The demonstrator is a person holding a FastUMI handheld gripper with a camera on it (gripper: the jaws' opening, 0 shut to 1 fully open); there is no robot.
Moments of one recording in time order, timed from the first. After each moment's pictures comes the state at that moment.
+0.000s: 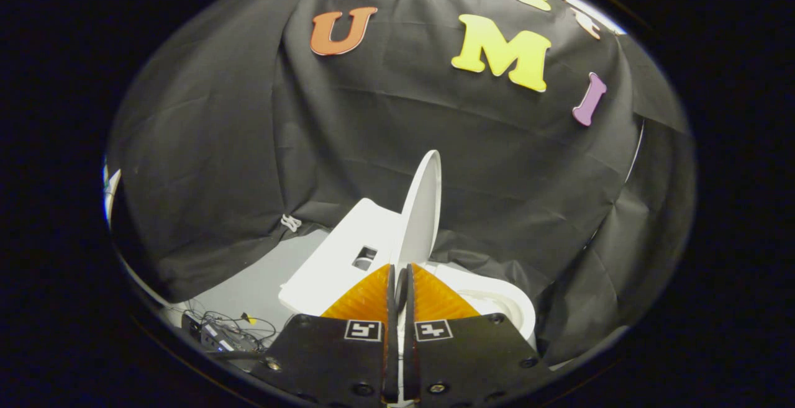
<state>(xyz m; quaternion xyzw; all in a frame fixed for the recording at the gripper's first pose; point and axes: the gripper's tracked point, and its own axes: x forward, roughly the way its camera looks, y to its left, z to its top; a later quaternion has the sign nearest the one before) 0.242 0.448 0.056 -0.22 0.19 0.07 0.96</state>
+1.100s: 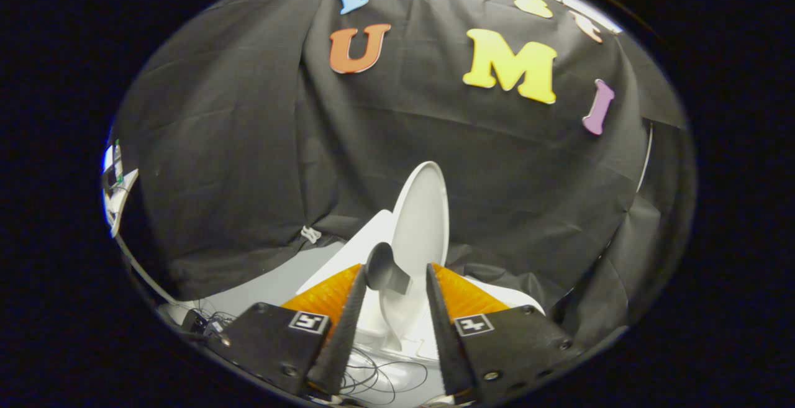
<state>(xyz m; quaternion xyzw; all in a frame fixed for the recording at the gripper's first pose) 0.202 0.420 0.073 -0.20 0.14 0.12 0.96</state>
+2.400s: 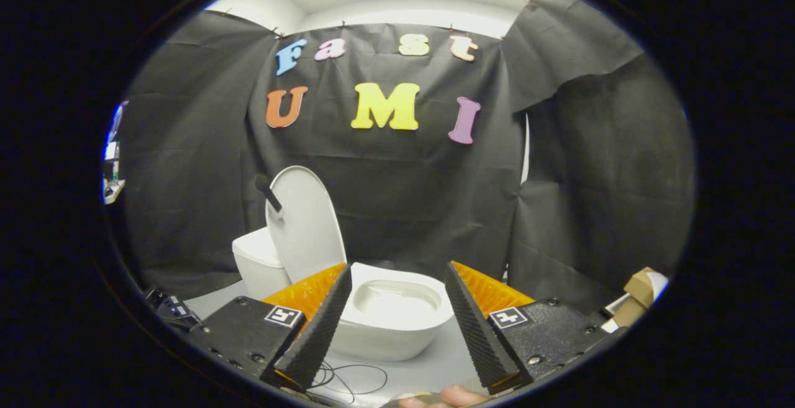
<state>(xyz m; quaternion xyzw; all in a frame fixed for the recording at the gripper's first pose) 0.001 0.107 0.044 -0.11 -0.02 0.02 0.99</state>
